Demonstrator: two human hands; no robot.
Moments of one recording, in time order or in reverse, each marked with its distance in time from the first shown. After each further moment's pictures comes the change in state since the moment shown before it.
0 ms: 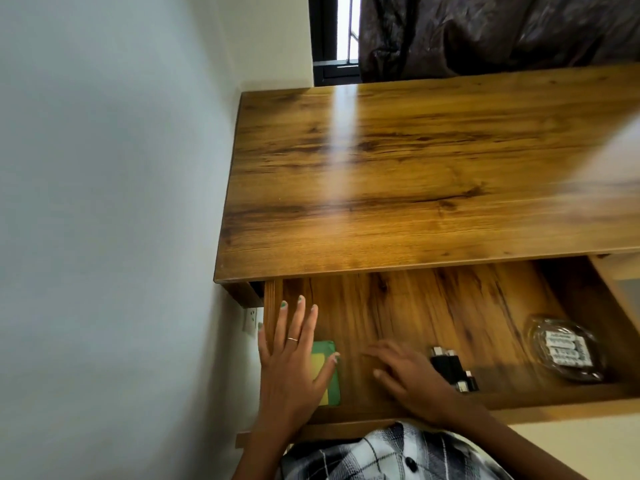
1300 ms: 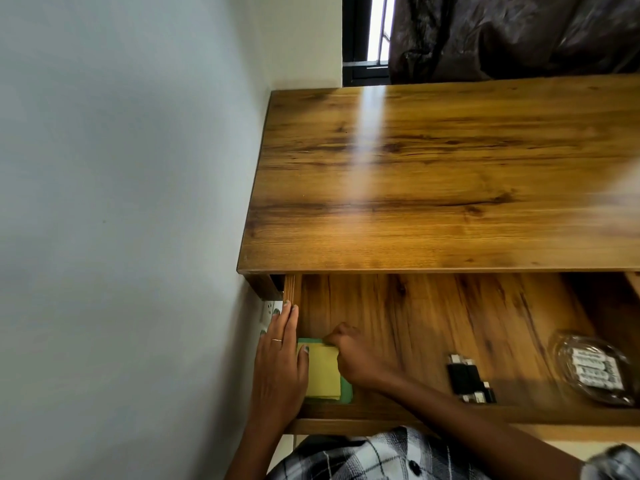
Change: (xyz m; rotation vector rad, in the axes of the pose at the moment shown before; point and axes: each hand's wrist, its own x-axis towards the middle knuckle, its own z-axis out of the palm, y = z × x) left_hand -0.011 -0.030 0.003 -0.209 0.097 -0.159; right_hand 0.083 -0.063 0.036 0.013 -0.103 0.012
